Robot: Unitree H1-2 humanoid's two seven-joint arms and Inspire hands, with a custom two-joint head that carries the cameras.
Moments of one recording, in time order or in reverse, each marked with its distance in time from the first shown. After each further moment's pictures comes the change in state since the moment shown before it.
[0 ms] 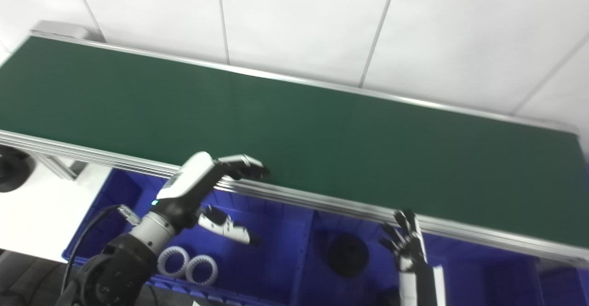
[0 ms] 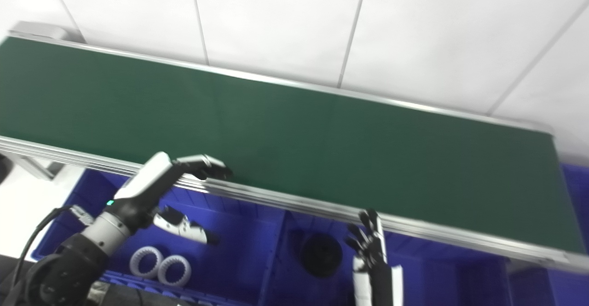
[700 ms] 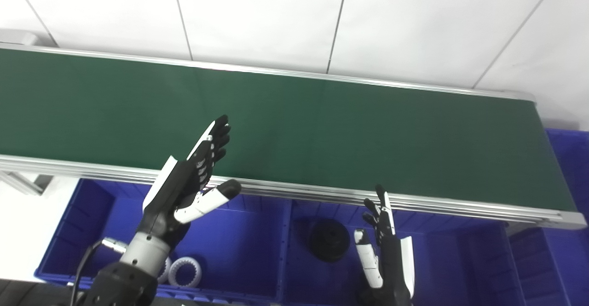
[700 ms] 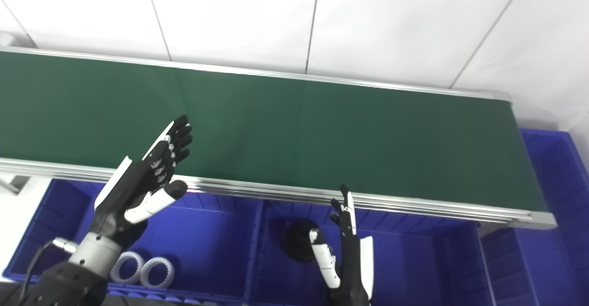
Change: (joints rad) left arm 0.083 -0.157 -0.028 -0.077 -0.267 0.104 0.125; right arm -0.041 0.052 0.016 0.067 -0.245 0.013 -0.158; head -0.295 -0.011
